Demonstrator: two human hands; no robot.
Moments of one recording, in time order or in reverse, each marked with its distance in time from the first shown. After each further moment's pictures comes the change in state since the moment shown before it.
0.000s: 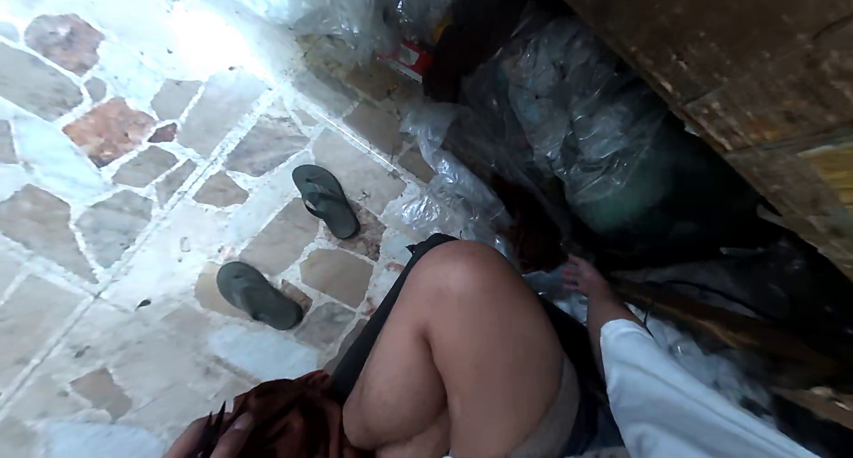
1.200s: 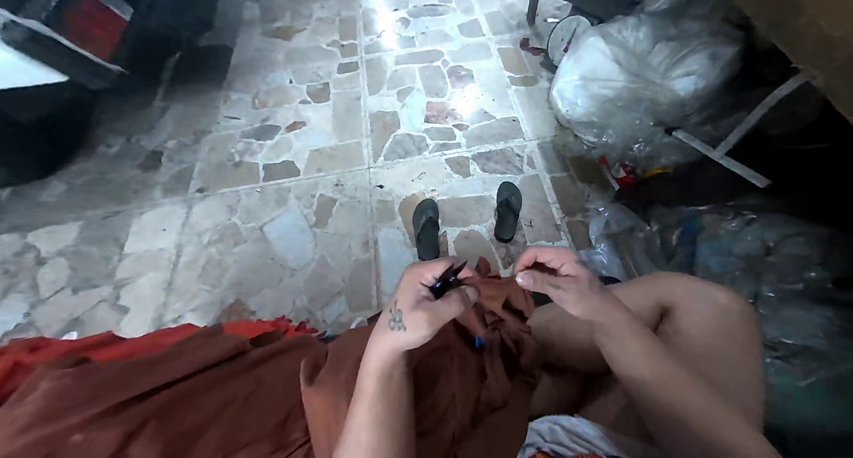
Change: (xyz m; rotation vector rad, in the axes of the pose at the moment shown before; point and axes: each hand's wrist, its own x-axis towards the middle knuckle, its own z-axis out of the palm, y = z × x) left_hand -0.096 -0.043 -0.054 -0.703 0.180 0.874; right_hand -0.479 0.039 0.234 -0.513 -1.745 -1.418
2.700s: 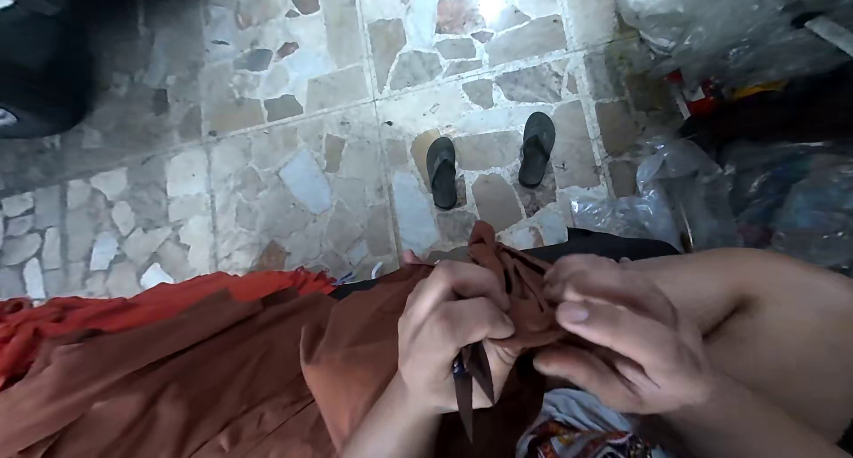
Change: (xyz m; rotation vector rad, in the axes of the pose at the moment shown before) left_hand 0.006 0.012 0.060 0.410 0.349 0.318; right_hand -0.021 -0.013 0.024 -0.478 0.218 -0.480
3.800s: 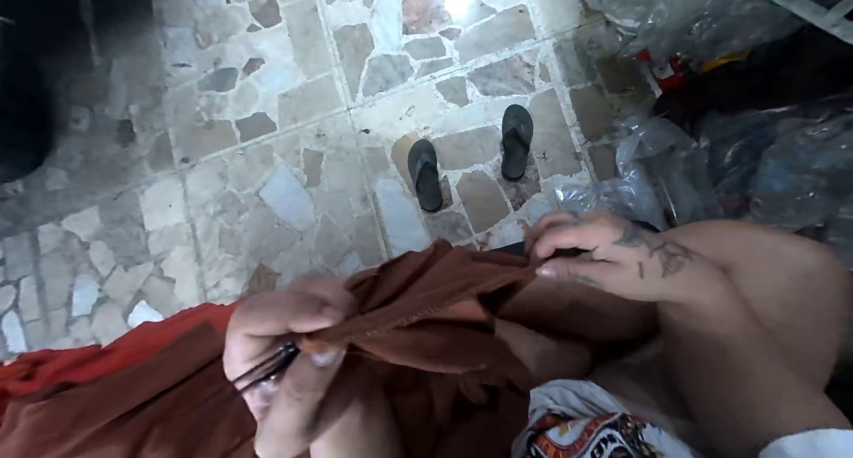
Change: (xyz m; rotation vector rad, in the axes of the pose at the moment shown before) left_hand 0.006 -0.011 -0.059 -0.380 0.169 -0.169; right_hand 0.008 0.060 -0.059 0.087 -0.575 0.412
